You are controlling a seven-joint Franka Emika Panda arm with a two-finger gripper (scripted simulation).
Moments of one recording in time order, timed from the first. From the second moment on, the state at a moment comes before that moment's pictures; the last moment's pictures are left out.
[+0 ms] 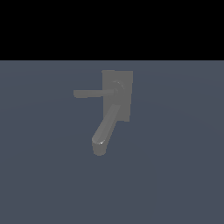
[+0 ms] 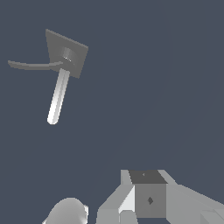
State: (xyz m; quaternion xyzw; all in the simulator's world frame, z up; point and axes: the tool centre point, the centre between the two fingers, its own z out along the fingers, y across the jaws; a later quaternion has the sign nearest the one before) arm -0.239 -0.038 0.527 0.97 -0.03 0.08 0.21
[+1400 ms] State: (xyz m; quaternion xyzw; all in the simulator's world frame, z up) arm -0.174 0.029 0.641 0.73 0.03 0.18 0.66
